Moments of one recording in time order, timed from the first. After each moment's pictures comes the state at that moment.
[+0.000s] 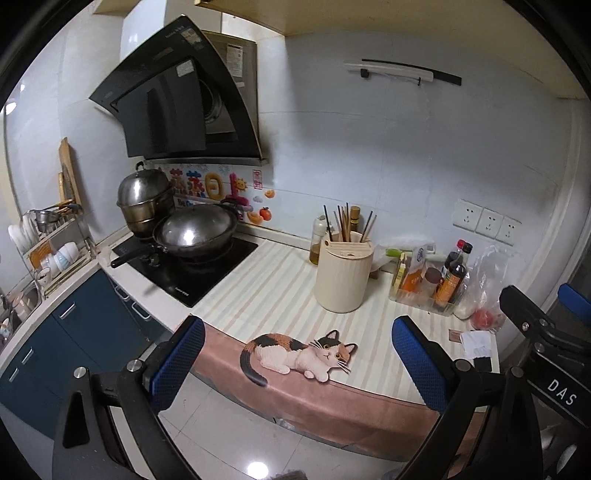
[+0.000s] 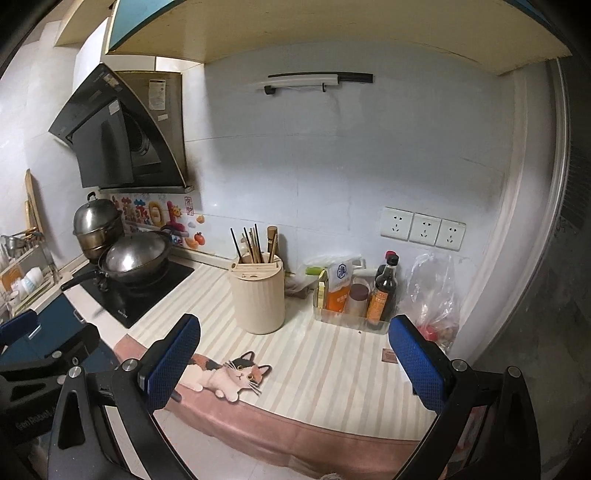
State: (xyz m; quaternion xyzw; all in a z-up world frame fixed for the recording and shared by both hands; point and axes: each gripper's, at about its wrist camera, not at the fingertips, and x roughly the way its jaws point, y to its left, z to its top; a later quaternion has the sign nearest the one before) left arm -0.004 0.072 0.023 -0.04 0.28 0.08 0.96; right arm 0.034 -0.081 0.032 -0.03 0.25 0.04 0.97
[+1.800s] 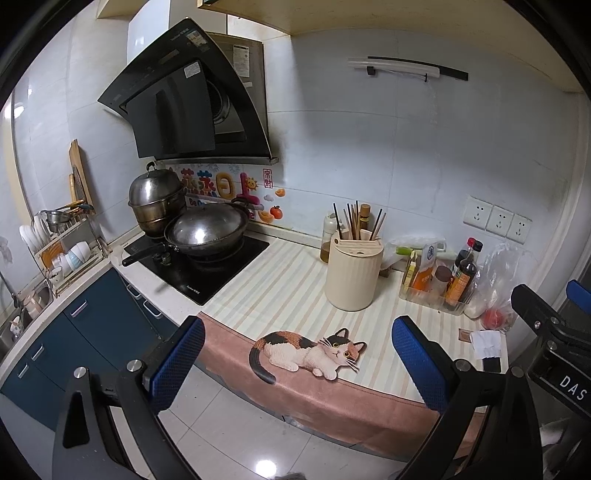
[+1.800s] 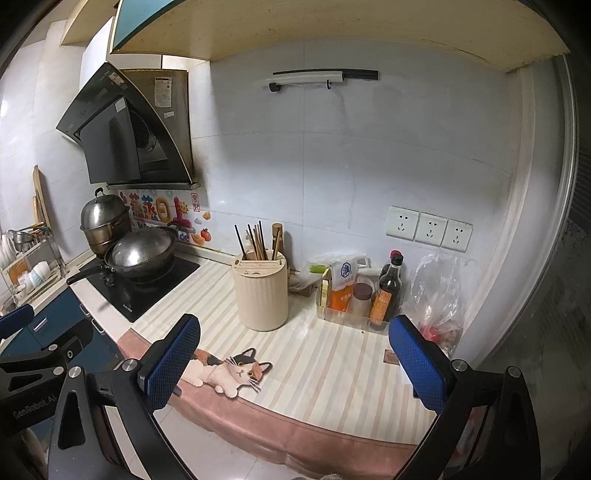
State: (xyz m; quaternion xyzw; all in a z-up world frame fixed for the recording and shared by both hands) left arm -0.009 0.070 0.019 -0.03 0.29 0.10 0.95; right arm 0.034 -0.092 0.031 -0.04 0.26 0.05 0.96
